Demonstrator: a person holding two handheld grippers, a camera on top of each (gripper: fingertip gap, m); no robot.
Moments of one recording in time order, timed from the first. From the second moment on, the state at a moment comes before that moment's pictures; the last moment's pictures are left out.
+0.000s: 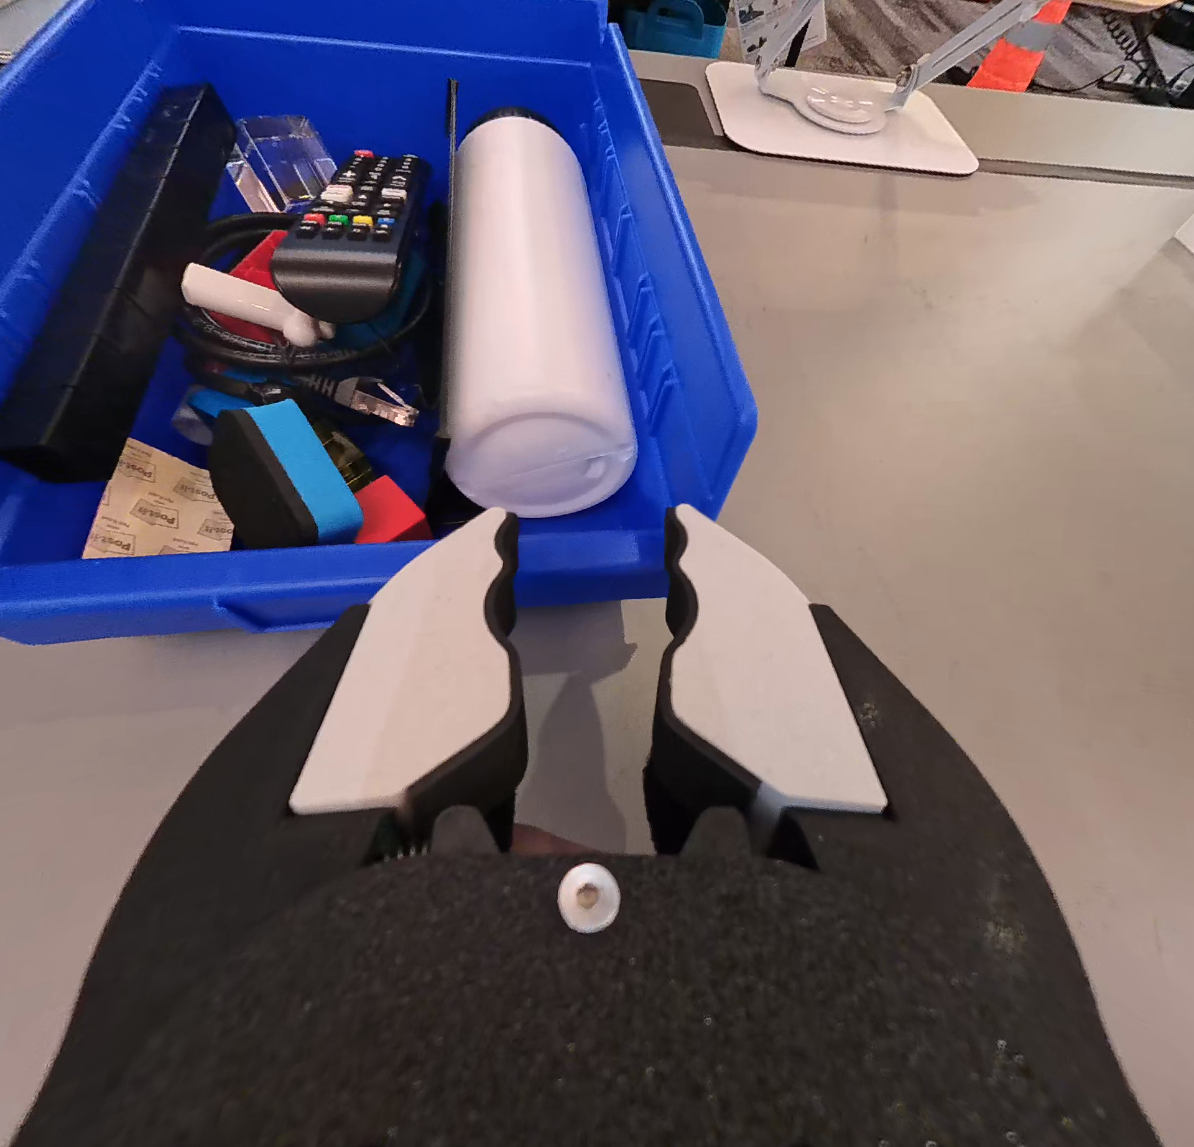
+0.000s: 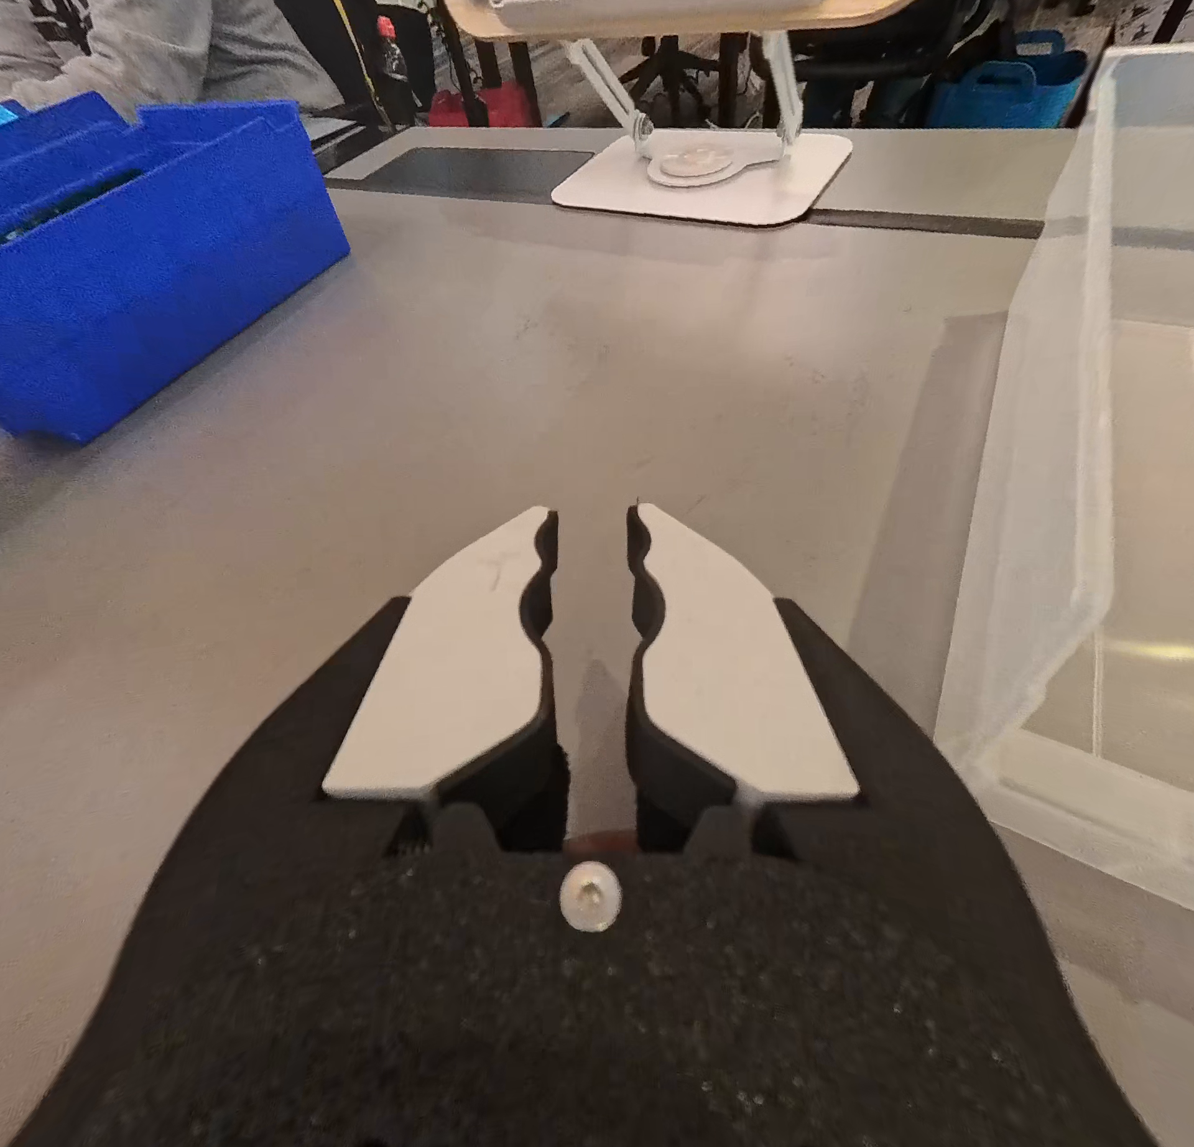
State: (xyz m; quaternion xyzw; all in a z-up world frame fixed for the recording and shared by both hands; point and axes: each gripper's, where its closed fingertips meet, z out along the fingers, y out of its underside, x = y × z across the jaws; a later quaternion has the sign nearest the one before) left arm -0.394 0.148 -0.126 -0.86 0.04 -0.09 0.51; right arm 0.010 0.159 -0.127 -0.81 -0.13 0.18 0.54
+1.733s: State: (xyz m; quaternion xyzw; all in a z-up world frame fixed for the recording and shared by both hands) left arm -0.491 0.316 -0.143 -0.97 0.11 0.09 0.21; right arm -0.008 0.151 -0.134 -0.81 -0.19 0.16 0.52
